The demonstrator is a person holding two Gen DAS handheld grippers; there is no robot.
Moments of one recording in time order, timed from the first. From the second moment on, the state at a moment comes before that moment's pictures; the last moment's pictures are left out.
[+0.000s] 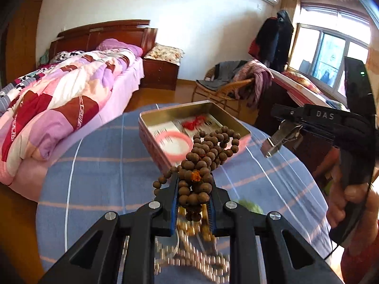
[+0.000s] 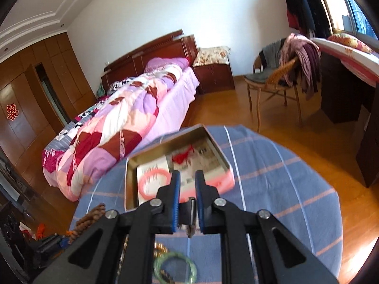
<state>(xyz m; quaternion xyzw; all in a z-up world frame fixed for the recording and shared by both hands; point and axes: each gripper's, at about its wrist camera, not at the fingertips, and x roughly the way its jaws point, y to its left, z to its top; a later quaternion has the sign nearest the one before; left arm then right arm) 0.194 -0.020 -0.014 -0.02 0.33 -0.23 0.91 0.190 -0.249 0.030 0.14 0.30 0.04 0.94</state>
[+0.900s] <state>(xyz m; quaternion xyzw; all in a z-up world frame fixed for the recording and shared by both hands) 0.295 -0.092 -0.060 0.04 0.39 -0.15 0.91 0.253 -0.261 -0.016 0.17 0.31 0.03 0.94</state>
